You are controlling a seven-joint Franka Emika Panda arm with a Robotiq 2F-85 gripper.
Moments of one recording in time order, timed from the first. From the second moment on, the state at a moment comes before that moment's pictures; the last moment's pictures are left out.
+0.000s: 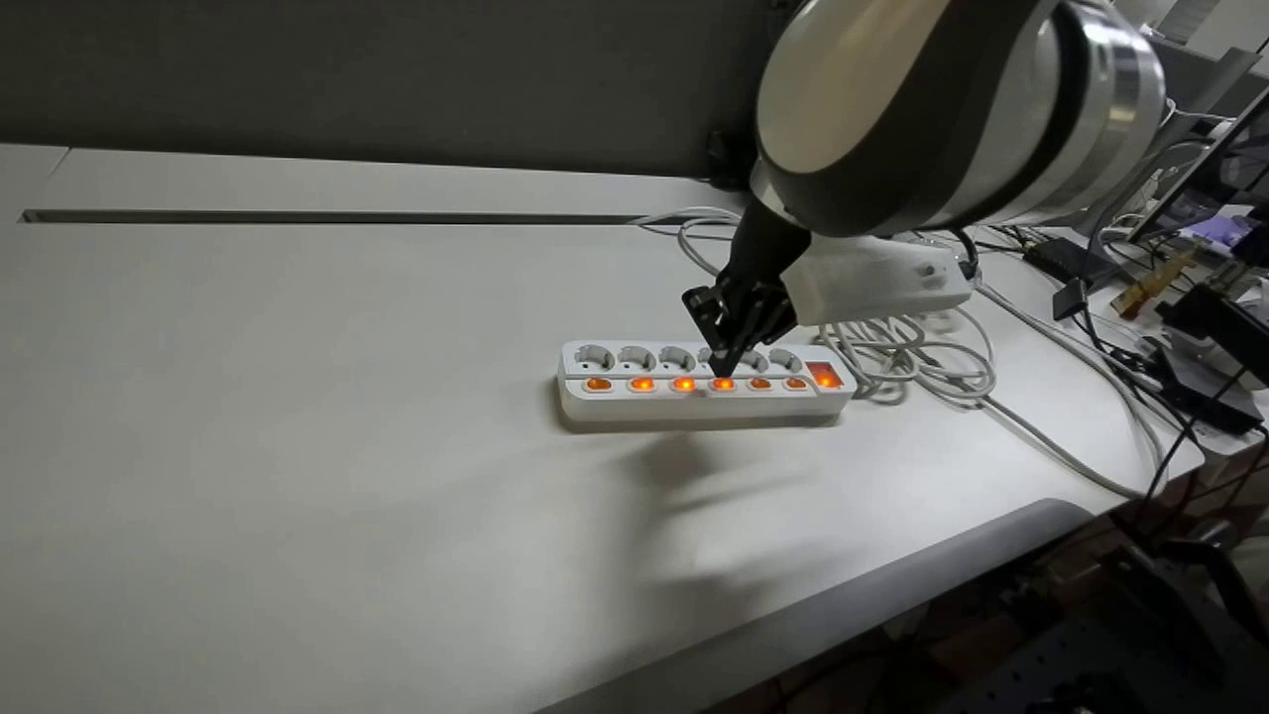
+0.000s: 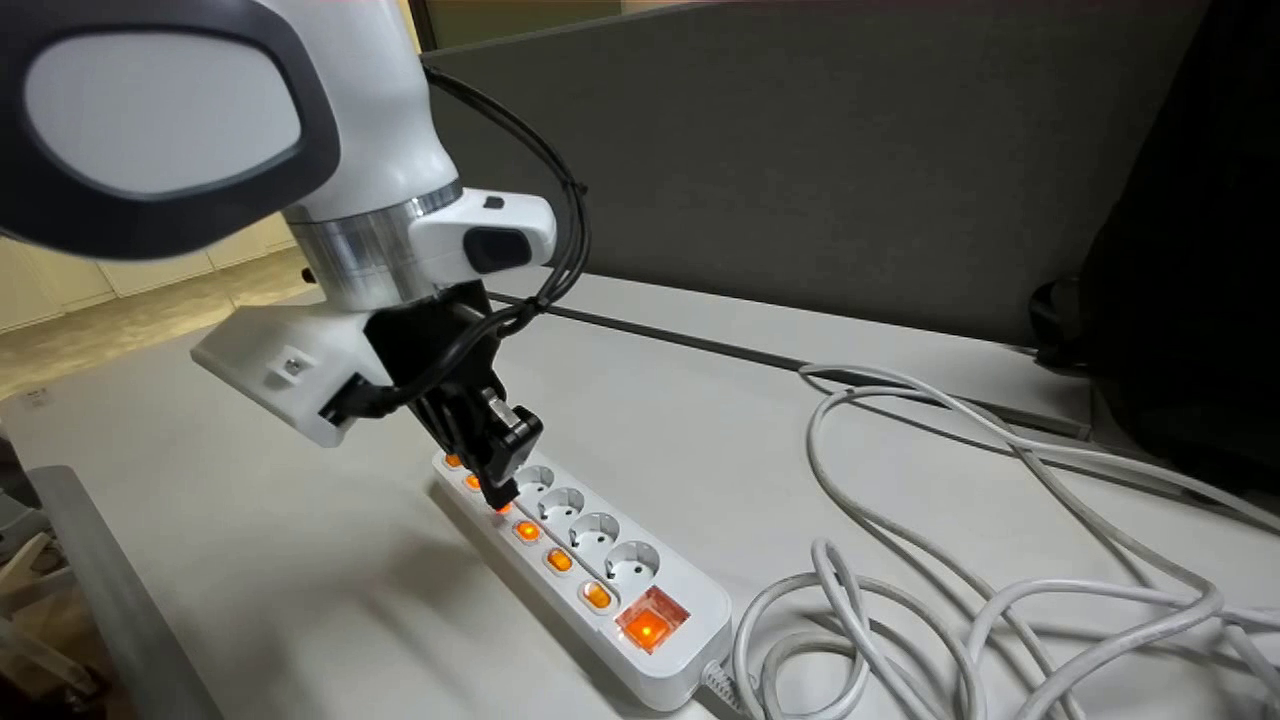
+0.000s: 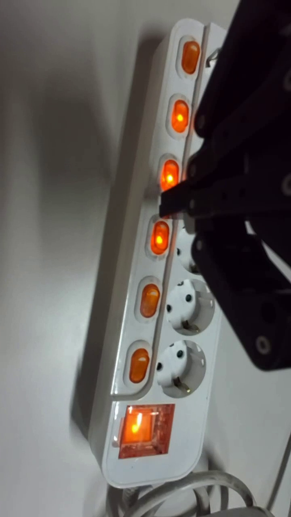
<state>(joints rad) 0.02 0.25 -0.04 -2.61 0.00 2.97 0.00</state>
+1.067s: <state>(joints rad) 0.03 0.33 -0.10 -2.54 -0.01 2.89 0.03</state>
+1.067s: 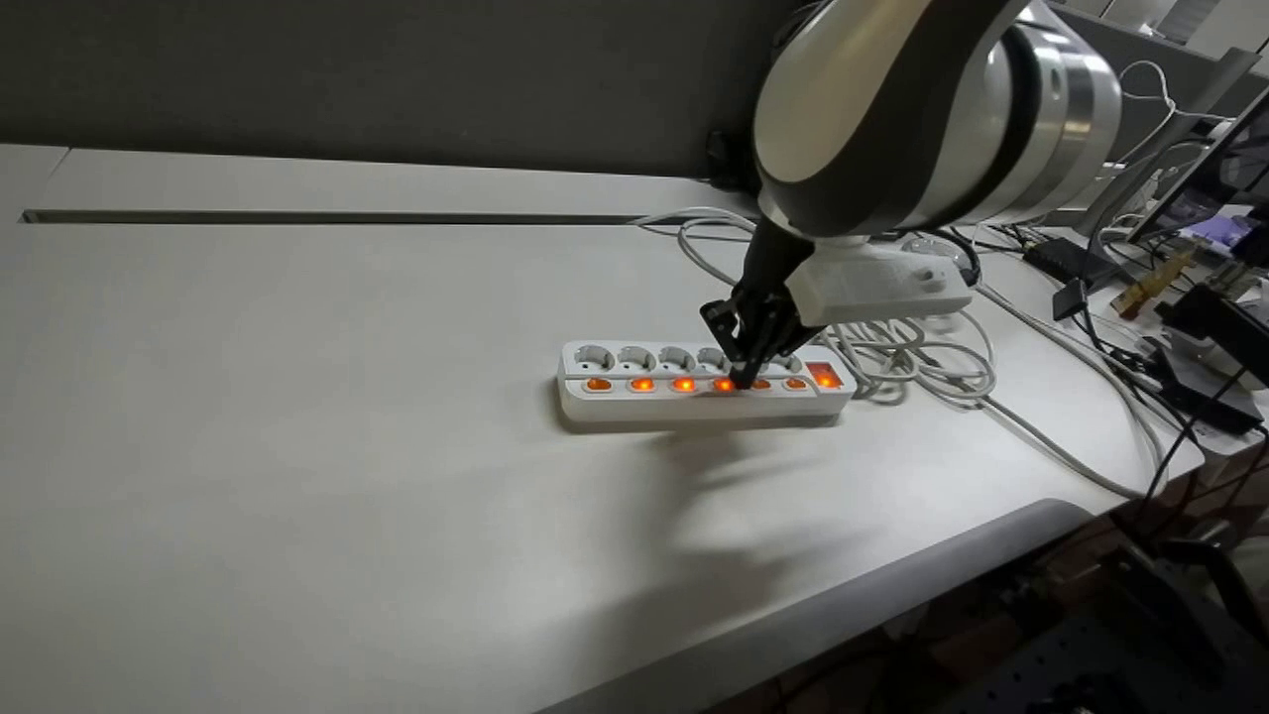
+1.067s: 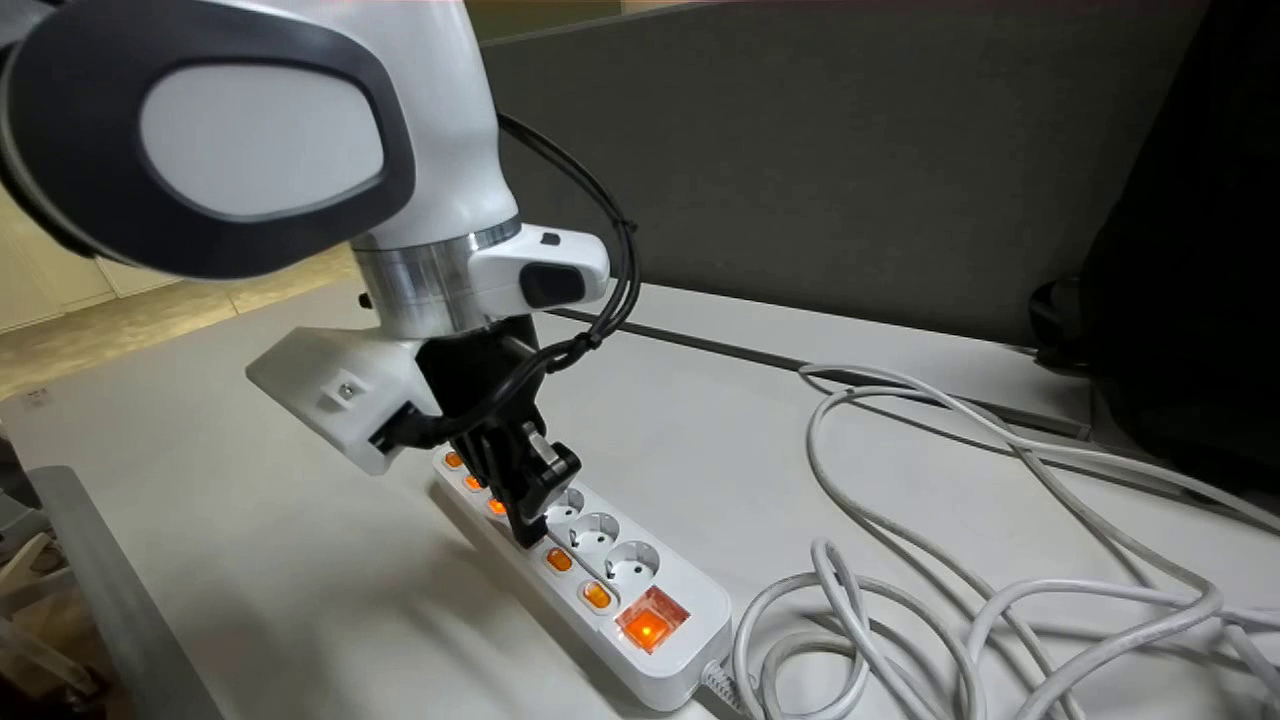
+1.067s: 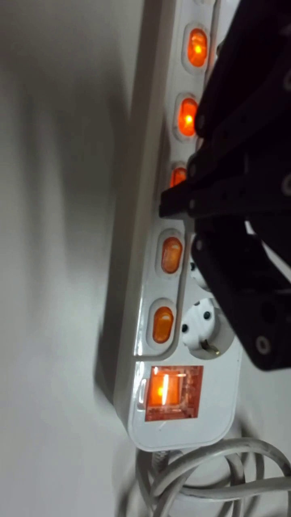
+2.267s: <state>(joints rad) 0.04 0.35 -0.11 -2.51 -0.06 2.86 0.03</state>
